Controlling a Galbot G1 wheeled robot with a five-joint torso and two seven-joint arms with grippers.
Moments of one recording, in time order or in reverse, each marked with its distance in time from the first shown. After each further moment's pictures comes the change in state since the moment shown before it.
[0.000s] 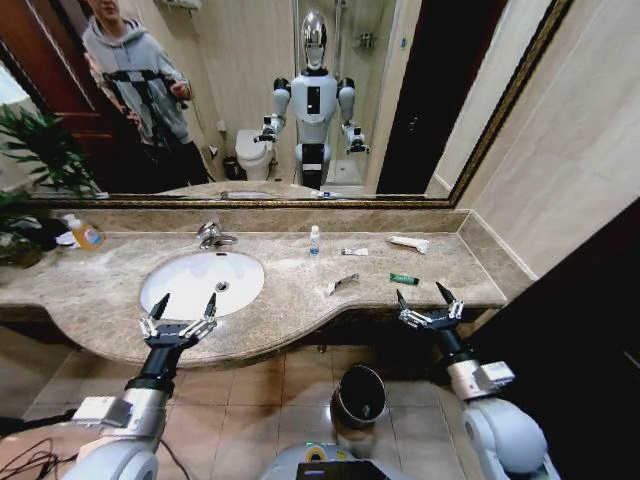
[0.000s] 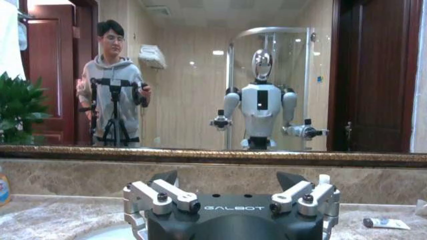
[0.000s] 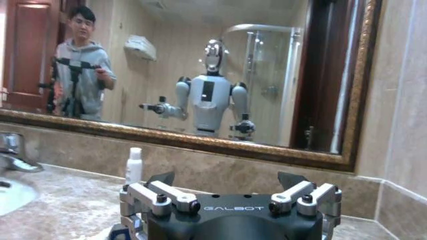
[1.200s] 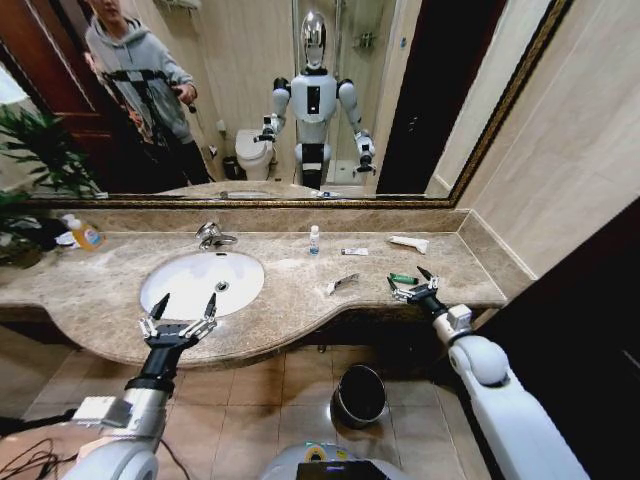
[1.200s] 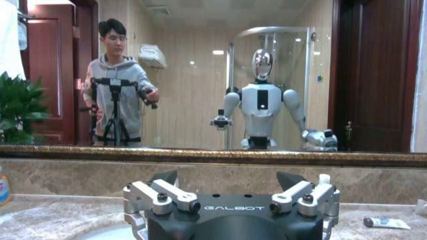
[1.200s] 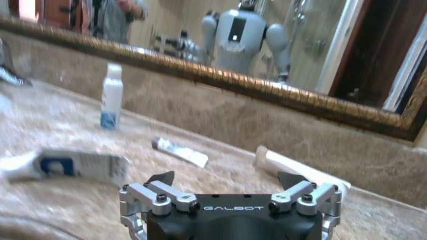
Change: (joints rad) left arm 0.000 0.000 0.000 0.000 0.000 0.000 0.000; right arm 0.482 -0.352 -0.149 -0.512 0.081 -0.156 -0.093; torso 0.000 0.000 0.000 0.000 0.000
